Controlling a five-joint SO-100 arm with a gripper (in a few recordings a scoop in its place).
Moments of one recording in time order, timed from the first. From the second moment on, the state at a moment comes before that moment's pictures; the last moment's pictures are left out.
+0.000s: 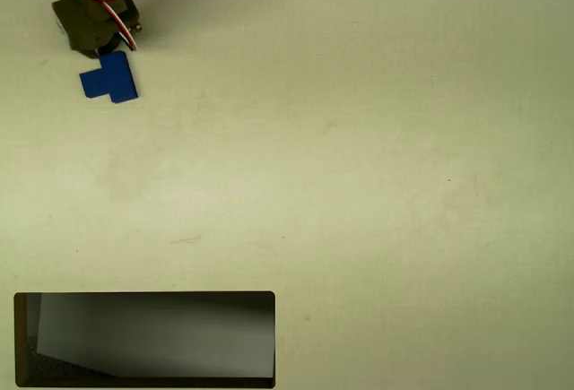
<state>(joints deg) 50.0 94.2 136.1 23.4 -166.5</state>
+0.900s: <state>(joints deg) 24.2 76.0 115.0 18.4 -134.5</state>
